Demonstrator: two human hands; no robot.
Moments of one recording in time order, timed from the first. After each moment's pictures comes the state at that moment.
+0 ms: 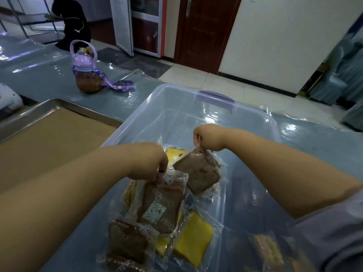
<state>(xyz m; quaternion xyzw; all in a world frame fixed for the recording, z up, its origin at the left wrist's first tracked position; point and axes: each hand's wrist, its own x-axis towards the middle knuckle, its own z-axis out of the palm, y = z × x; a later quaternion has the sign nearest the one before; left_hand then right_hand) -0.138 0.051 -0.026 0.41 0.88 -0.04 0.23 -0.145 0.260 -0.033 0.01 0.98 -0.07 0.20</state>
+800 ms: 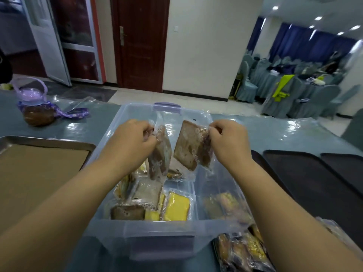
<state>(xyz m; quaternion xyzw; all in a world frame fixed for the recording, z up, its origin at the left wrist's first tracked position) -0.053 0.012 0.033 0.39 0.84 0.35 -0.09 0.072 0.181 0.047 0.29 0.88 -0.17 -0.33</state>
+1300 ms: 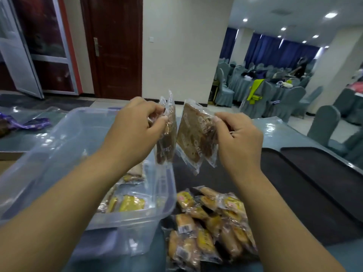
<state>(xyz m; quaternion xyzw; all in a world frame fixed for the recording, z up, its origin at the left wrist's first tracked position) 0.083 0.104 0.087 0.46 0.75 0.45 -0.18 0.218 0.236 0.074 0.24 0.80 -0.15 -0.53</state>
